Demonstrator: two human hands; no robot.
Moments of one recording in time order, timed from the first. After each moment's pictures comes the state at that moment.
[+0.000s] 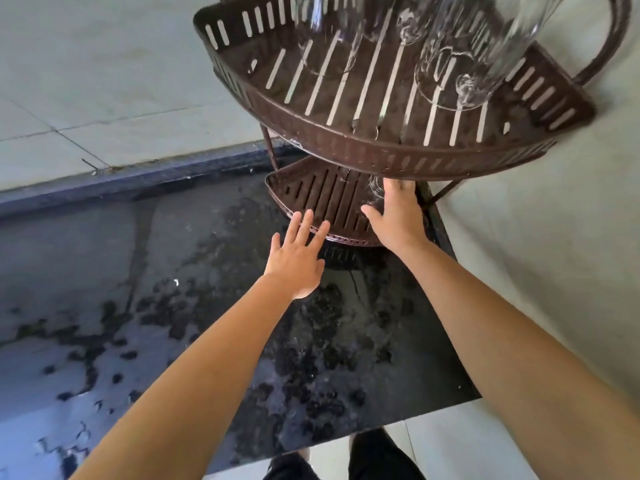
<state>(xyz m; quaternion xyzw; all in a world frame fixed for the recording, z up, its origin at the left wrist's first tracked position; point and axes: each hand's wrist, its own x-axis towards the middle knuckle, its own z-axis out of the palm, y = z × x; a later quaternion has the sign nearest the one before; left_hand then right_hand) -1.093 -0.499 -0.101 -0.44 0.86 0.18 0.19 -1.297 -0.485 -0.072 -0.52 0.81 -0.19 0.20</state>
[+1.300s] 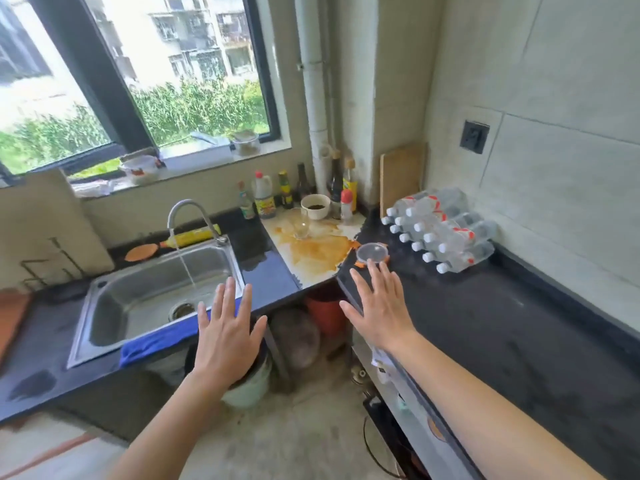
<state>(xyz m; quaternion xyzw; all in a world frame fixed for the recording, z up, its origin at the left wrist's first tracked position) -0.445 0.057 0.128 -0.96 0.27 -0.07 -0.06 -0.553 -0.211 0.107 -0.97 0.18 -0.10 0.11</state>
